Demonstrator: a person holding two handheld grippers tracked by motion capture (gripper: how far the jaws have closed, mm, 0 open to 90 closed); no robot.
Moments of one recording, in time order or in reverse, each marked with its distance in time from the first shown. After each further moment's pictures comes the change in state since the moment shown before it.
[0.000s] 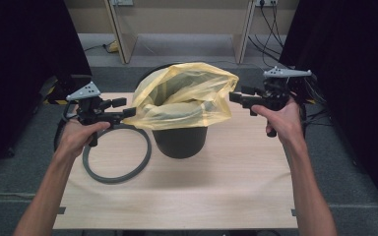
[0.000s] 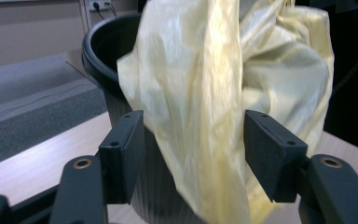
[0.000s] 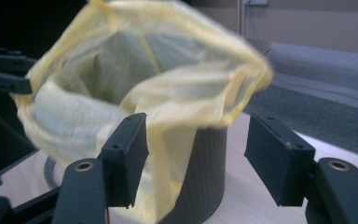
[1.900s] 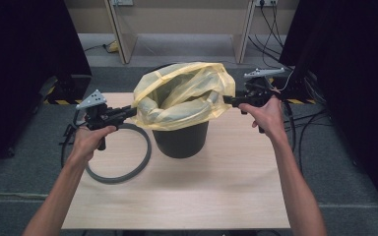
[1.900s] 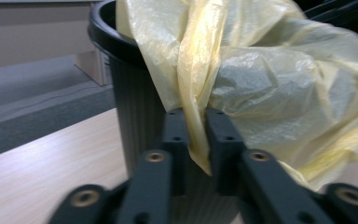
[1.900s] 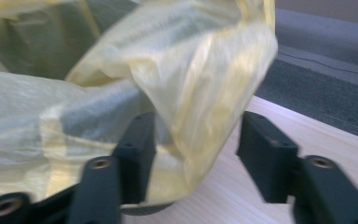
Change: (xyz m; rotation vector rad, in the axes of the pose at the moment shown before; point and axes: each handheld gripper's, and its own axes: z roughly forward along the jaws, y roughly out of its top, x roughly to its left) left arm 0.006 -0.033 0.018 -0.040 0.026 -0.026; right arm -0.018 -0.010 0.052 0.172 -0.112 -0.026
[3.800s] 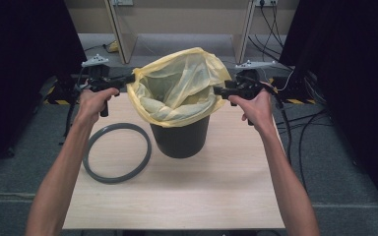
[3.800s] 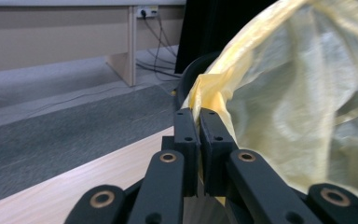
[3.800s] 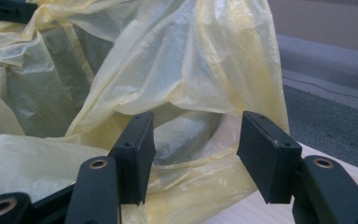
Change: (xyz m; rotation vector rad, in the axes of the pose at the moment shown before) left arm 0.056 0.069 0.038 0.026 0.134 -0.052; right arm 0.016 0.024 0.014 -0.084 0.004 -0.015
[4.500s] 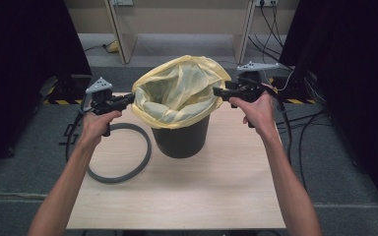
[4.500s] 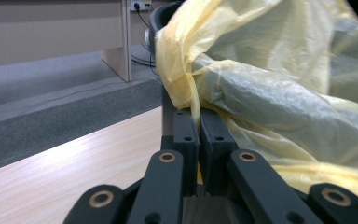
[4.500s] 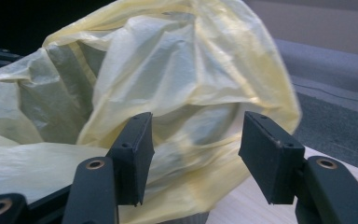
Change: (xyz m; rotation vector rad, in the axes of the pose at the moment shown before) left arm -0.024 -0.058 -0.010 -0.015 -0.018 0.030; right arm 0.009 -0.002 -0.012 -0.033 0.024 0.002
